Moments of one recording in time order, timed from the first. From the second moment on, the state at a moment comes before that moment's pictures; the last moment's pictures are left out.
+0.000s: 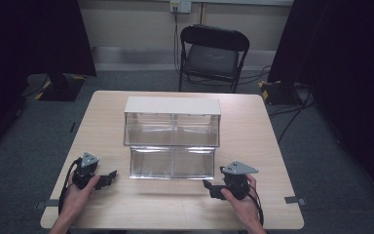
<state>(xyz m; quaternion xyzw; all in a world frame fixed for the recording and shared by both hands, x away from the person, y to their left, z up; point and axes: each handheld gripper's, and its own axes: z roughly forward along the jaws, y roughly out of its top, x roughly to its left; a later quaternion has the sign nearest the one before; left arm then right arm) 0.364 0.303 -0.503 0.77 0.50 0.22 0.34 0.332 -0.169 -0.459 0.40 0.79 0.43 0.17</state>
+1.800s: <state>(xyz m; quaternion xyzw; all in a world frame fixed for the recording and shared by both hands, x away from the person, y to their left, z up) 0.364 0.303 -0.503 0.77 0.50 0.22 0.34 0.326 -0.174 -0.441 0.38 0.78 0.48 0.16</state>
